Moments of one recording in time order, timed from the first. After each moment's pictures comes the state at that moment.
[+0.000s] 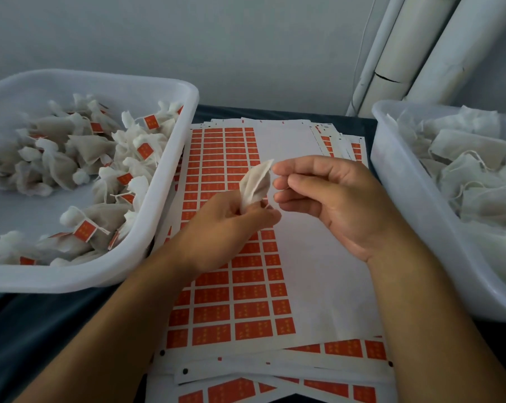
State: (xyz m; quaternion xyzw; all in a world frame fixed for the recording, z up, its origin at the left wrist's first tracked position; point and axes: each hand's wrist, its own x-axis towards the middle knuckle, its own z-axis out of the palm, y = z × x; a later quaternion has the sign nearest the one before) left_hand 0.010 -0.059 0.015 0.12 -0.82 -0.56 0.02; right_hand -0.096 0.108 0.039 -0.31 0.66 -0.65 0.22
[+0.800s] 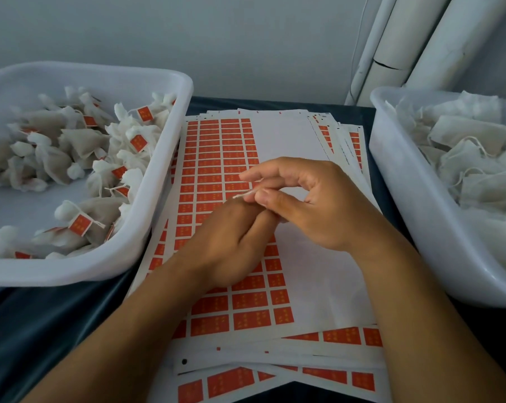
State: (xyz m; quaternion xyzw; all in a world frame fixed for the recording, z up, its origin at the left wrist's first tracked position) left_hand 0.014 -0.036 0.000 -0.04 -0.89 -0.44 0.13; right_hand -0.086 0.101 0.031 -0.47 0.77 -0.43 0.09
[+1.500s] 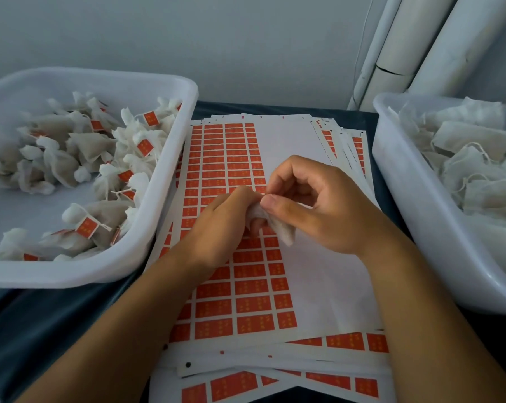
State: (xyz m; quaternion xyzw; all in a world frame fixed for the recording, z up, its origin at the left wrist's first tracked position) left_hand 0.012 -0.046 0.015 0.16 -0.81 -0.56 0.04; right_hand -0.091 0.104 0.033 -0.49 0.74 -0.45 0.10
